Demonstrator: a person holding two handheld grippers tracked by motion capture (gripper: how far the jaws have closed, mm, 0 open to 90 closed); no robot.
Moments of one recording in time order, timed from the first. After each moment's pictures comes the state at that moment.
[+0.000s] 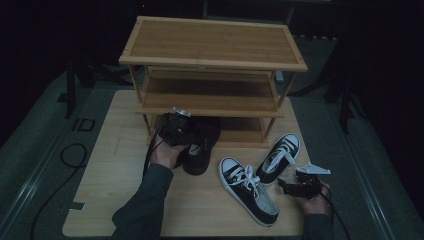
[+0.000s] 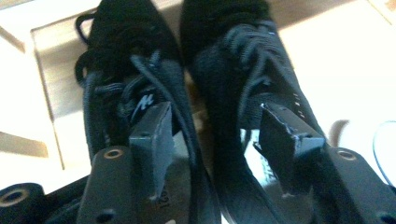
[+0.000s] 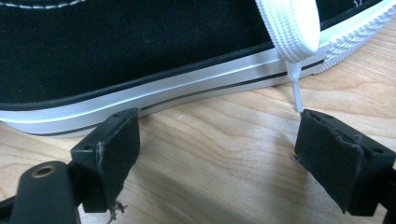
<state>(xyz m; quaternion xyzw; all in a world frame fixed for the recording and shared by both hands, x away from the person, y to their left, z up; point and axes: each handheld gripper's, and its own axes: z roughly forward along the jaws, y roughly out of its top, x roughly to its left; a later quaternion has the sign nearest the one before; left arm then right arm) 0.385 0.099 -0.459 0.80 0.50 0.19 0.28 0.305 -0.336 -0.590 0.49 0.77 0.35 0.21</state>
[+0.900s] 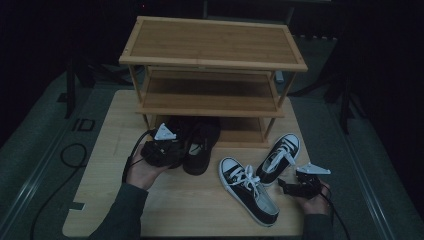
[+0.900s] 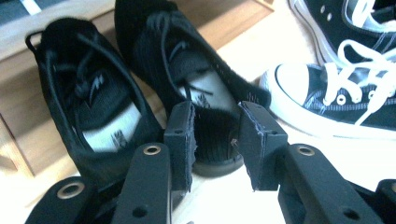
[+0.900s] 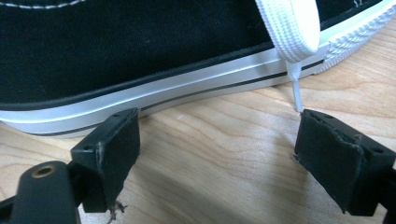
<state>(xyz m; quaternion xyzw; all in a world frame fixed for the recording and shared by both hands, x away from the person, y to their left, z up) 0.316 0.141 -0.458 0.84 0.37 0.16 0.37 0.305 -0.336 -0.590 0.49 0.77 0.35 0.21</state>
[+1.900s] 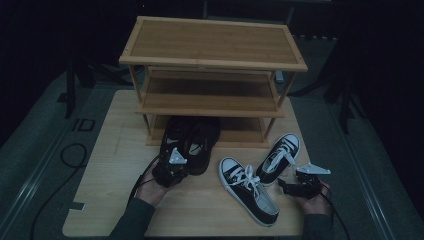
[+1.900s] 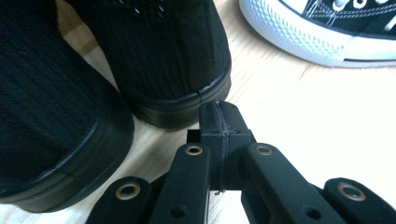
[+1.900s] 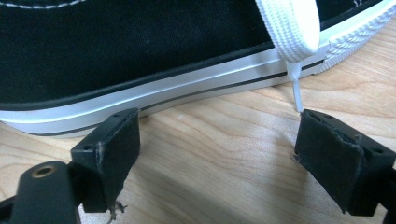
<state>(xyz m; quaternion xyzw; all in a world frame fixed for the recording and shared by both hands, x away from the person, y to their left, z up) 0.303 0.118 -0.529 0.88 0.34 0.12 0.32 0.305 -0.336 -0.590 0.49 0.77 0.35 0.21</state>
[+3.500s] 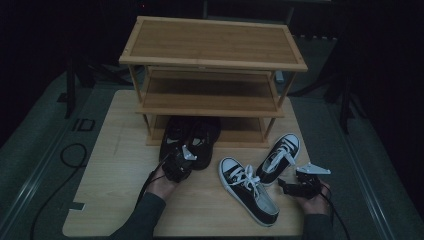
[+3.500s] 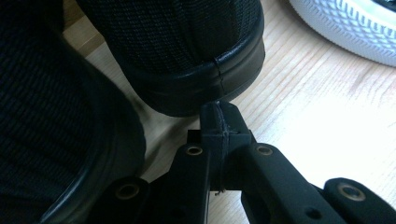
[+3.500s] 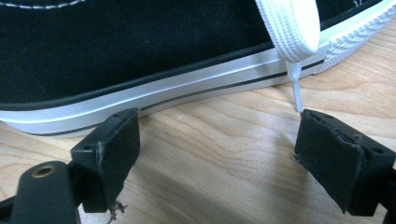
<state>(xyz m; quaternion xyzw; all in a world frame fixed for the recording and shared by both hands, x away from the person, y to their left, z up) 0.325 0.092 -0.541 0.88 0.36 0.15 0.25 0.305 -0.336 -0.590 0.49 0.77 0.35 0.21</state>
